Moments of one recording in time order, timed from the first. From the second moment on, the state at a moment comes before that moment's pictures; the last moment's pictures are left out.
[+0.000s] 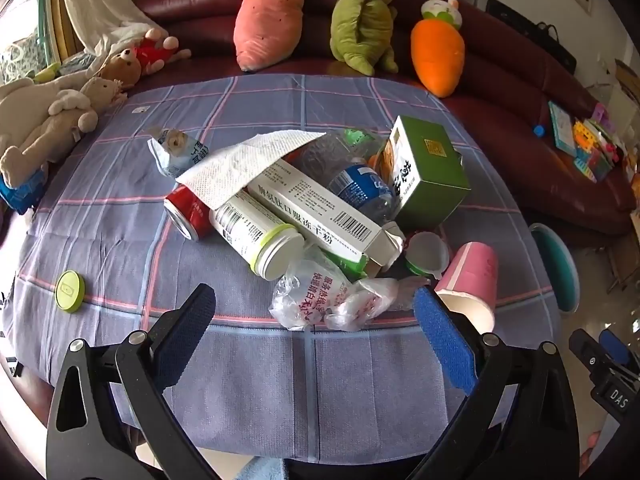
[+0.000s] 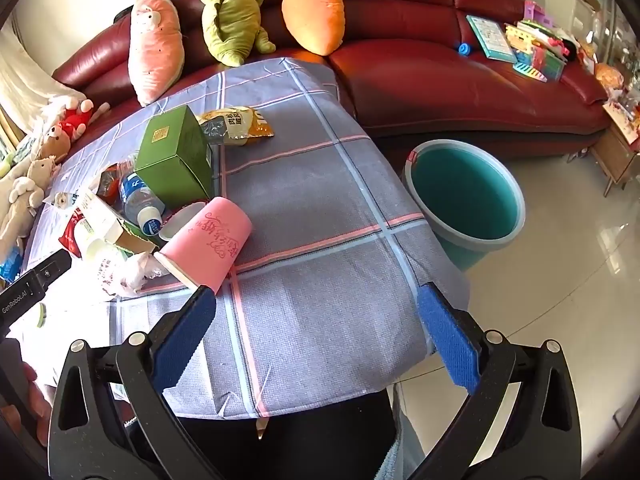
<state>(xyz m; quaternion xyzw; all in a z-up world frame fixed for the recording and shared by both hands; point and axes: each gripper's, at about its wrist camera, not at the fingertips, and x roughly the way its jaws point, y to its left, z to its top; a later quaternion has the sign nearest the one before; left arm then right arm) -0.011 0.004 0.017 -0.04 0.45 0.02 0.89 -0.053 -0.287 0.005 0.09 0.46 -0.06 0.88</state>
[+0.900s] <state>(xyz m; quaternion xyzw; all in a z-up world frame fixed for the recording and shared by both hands) -0.013 0.005 0.009 -0.04 0.45 0.03 0.89 -0.048 -0.287 -0.009 0.09 0.47 -0.06 0.87</state>
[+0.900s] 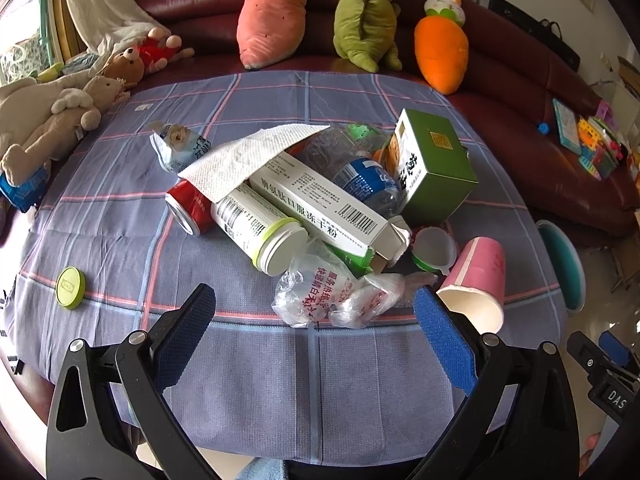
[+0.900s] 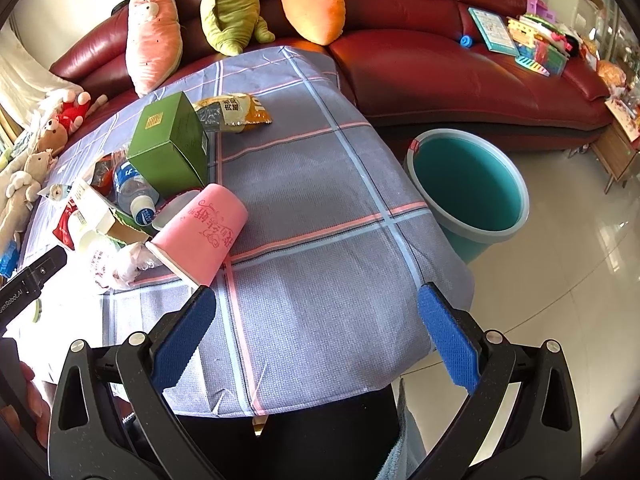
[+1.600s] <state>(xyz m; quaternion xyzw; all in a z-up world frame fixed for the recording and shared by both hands) 0.005 0.011 -0.017 -0.04 0.47 0.03 0.88 -0.031 -0.284 -0.021 0.07 0.49 -0.06 0.87</state>
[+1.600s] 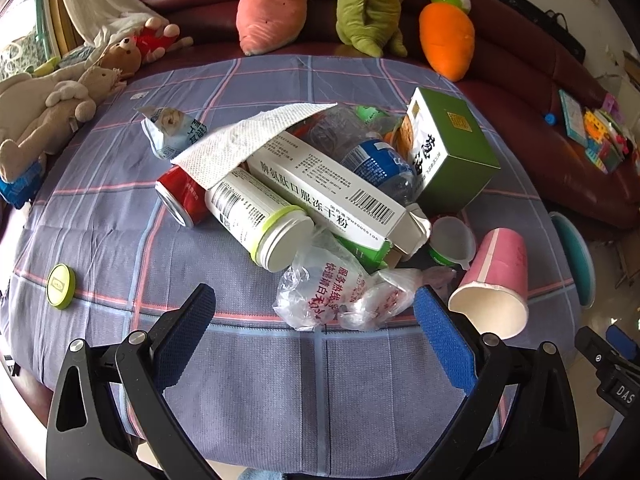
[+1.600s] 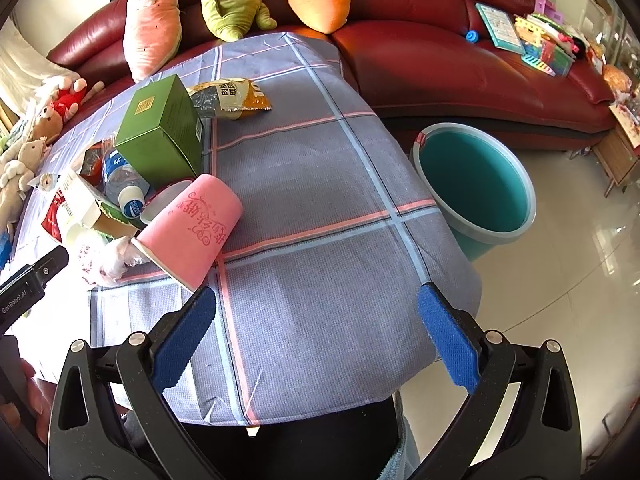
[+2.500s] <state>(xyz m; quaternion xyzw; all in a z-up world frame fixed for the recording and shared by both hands) 0.104 0.015 -0.028 -0.11 0.54 0.03 0.83 0.028 -0.293 -0.026 0.09 0.50 -0.01 0.86</state>
